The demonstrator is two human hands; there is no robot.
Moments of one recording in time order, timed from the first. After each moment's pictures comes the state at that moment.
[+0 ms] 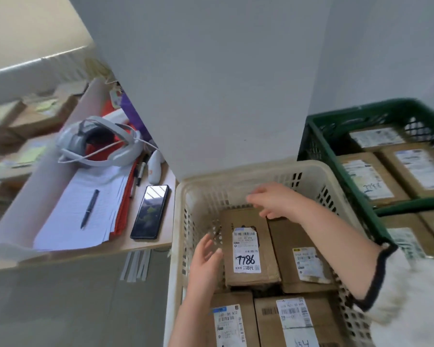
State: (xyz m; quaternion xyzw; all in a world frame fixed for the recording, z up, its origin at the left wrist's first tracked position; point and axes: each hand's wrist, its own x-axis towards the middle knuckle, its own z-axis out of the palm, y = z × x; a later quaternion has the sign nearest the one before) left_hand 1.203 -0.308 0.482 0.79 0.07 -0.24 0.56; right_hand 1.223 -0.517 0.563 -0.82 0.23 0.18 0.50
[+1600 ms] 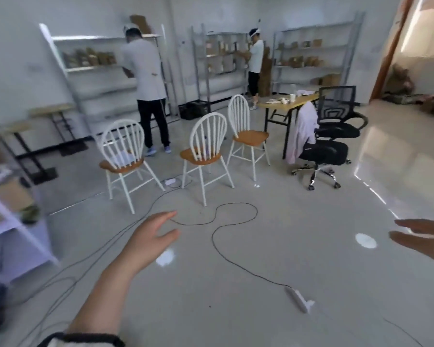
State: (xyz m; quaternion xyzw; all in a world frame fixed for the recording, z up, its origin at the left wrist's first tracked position) left_hand 0.099 0.137 0.731 0.48 0.76 0.37 0.21; right_hand 0.606 0.378 0.714 -0.66 -0.66 0.25 0.26
